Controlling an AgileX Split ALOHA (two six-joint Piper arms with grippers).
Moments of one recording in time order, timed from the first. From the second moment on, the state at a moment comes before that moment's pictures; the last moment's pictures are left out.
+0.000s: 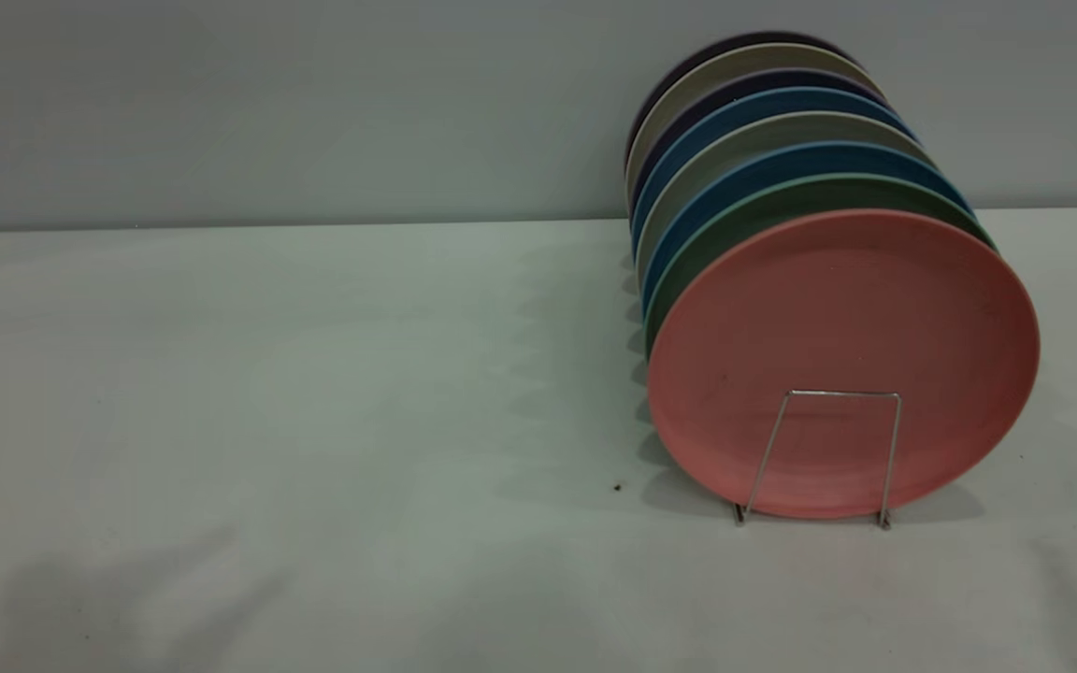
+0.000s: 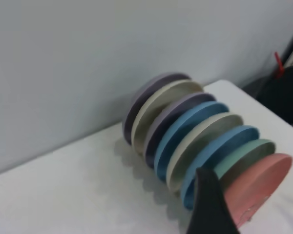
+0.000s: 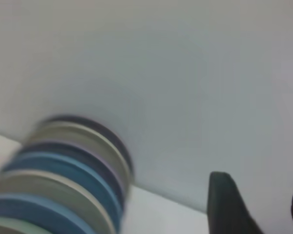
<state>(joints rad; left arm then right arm) -0.05 1.05 -0.91 -1.11 0.57 1.06 0.31 0.85 -0.62 1.81 -0.26 -2.12</state>
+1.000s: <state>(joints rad) -0.05 0.45 -0.89 -0.31 0.98 0.28 0.31 0.78 -0.93 -0.25 1.12 -0.03</state>
